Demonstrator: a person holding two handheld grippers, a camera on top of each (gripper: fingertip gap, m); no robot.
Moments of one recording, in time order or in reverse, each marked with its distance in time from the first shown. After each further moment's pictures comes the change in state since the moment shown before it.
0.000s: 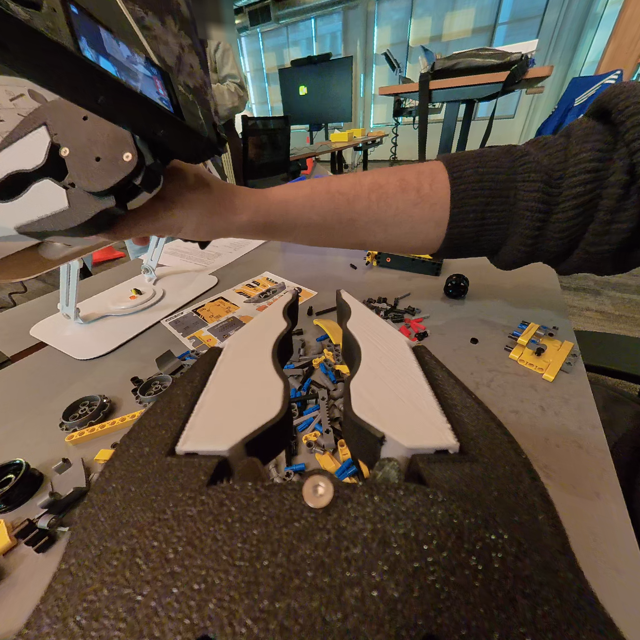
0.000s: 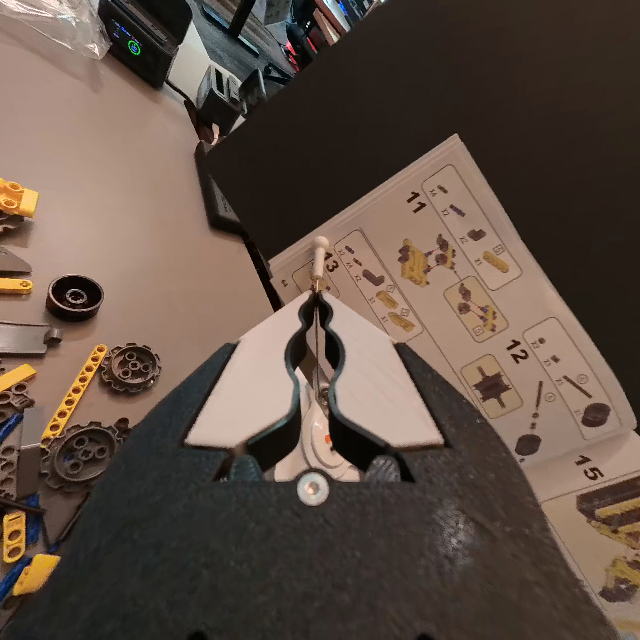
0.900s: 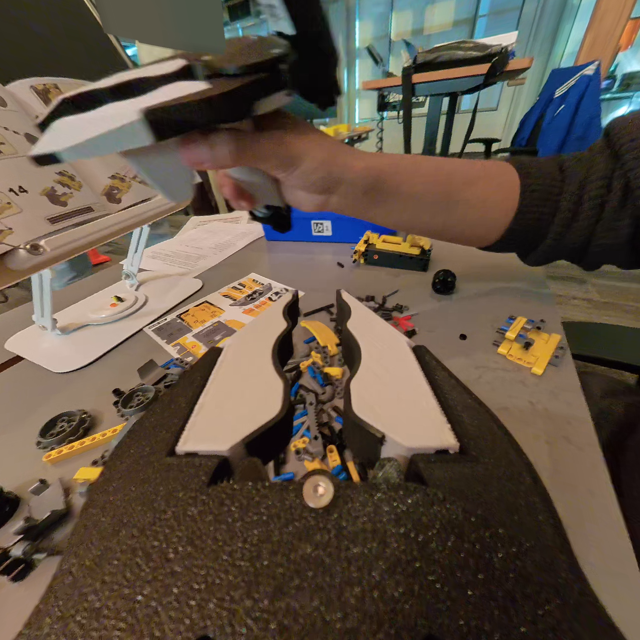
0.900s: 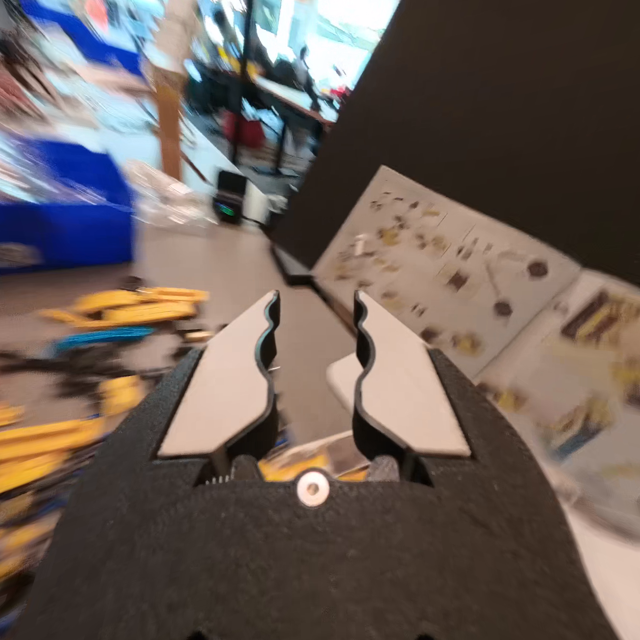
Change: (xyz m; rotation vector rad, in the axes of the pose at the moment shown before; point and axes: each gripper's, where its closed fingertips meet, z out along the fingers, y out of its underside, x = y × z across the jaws) left arm 0.012 0.001 0.007 -0.011 0.040 0.021; right arm 0.003 -0.017 -0.125 0.226 -0.117 0.452
